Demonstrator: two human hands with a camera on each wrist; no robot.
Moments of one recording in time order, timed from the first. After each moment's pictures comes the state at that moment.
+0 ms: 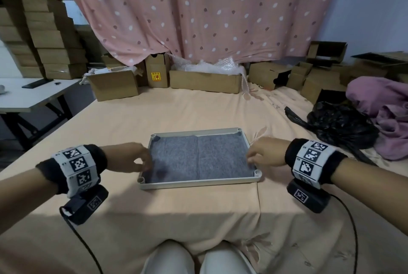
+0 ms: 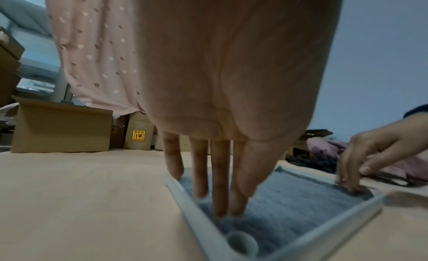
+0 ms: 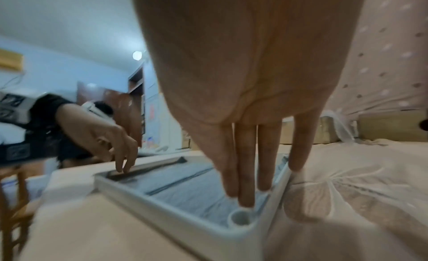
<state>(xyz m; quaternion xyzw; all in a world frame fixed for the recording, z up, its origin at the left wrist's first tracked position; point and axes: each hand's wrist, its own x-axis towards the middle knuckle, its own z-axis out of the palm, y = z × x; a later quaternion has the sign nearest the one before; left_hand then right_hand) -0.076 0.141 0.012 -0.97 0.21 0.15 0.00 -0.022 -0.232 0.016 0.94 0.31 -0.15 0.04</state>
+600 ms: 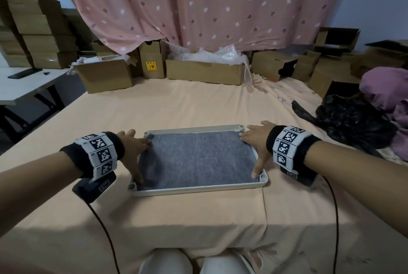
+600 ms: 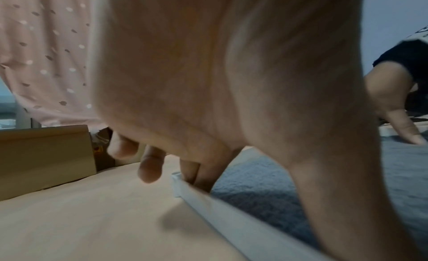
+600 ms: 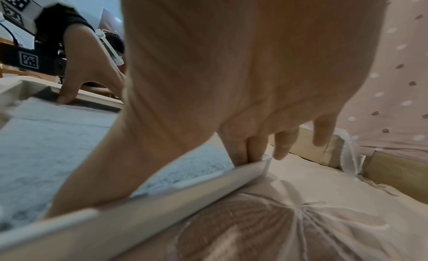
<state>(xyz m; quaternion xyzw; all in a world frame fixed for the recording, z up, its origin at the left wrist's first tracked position) -0.017 0.122 -0.002 -0.94 0.04 0.26 0.23 0.045 -0.209 0.005 0.92 0.25 -0.19 0.24</state>
